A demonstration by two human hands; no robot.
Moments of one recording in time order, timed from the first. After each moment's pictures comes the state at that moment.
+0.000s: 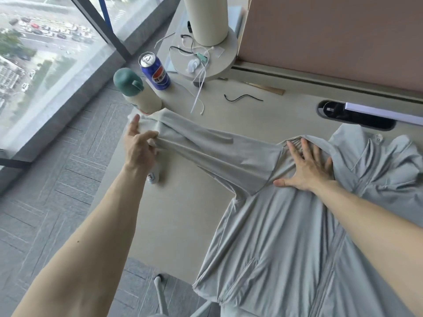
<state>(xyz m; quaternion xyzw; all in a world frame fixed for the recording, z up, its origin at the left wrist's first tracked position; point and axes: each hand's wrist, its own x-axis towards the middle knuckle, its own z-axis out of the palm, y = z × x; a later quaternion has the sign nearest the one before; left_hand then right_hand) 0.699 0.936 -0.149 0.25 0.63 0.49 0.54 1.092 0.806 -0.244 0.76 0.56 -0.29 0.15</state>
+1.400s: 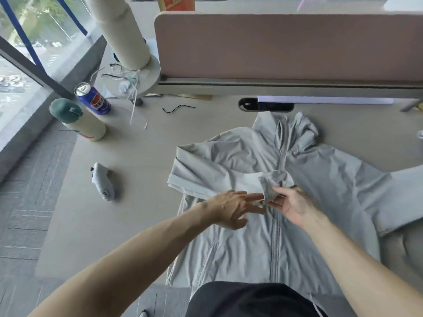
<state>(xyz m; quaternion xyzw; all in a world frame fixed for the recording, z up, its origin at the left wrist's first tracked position) 0.920 0.730 -0.174 0.96 0.02 -0.12 0.26 1.105 0.618 -0.176 0.61 -0.06 -0.59 -0.52</state>
